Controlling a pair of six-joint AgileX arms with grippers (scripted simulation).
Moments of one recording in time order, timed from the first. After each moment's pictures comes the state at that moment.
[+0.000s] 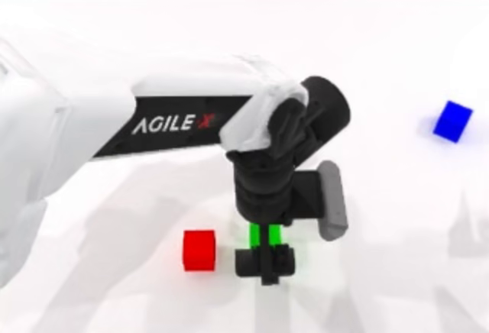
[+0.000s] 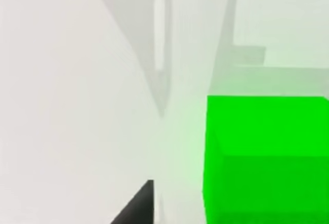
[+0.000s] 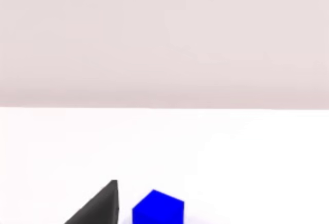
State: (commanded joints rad) left arm -0.84 2.09 1.46 -0.92 0.00 0.74; right arm 0.01 0.00 0.00 0.00 0.00 0.00
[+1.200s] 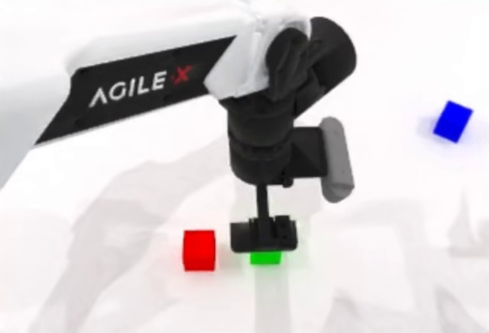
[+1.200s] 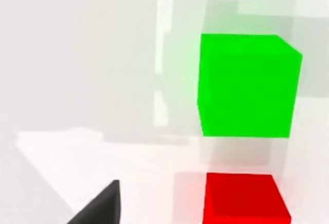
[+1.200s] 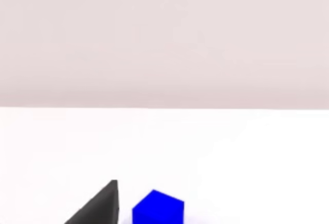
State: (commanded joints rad) left arm -0.82 2.01 1.63 -1.17 0.00 0.73; right arm 0.01 0.00 0.00 0.00 0.00 0.00
